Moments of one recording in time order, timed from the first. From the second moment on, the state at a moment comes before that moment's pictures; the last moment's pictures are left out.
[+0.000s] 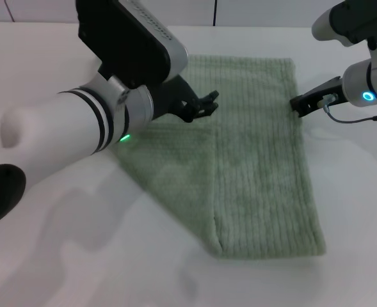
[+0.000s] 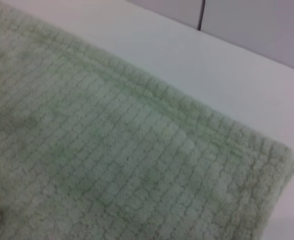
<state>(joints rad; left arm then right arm) -0.23 -2.06 -1.11 -1.59 2.87 -0.57 0.30 0.80 2.07 -1.28 -0.68 -2.51 -0.81 2.40</state>
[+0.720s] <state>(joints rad) -0.27 -2.07 -1.09 -1.56 2.87 -0.62 0.30 0.80 2.07 -1.29 -0.66 -2.50 -0.74 2.39</state>
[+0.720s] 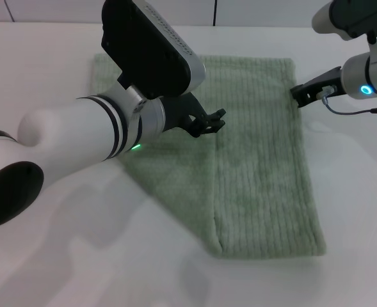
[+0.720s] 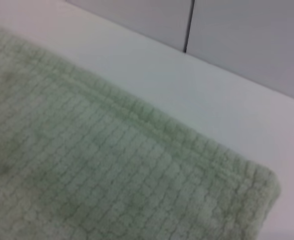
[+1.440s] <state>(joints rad) -0.28 -2.07 -1.09 -1.55 2.87 -0.62 0.30 0.78 2.07 -1.36 -0.64 -2.27 -0.67 2.25</state>
